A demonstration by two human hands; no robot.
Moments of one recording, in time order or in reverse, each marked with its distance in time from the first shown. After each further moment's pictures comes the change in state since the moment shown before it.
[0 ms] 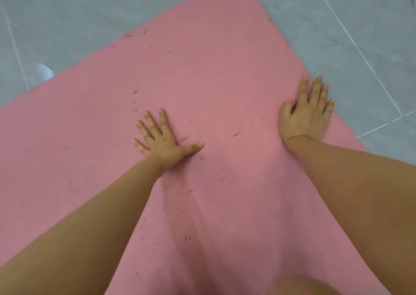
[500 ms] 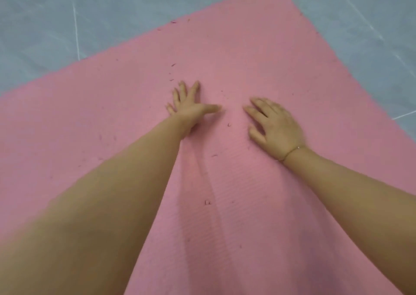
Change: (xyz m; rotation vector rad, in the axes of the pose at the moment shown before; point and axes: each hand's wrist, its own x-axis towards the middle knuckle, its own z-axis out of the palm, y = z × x) left_hand -0.003 -0.024 0.004 -0.402 0.120 0.194; right_hand -0.105 -0.045 0.020 0.060 -0.099 -0.823
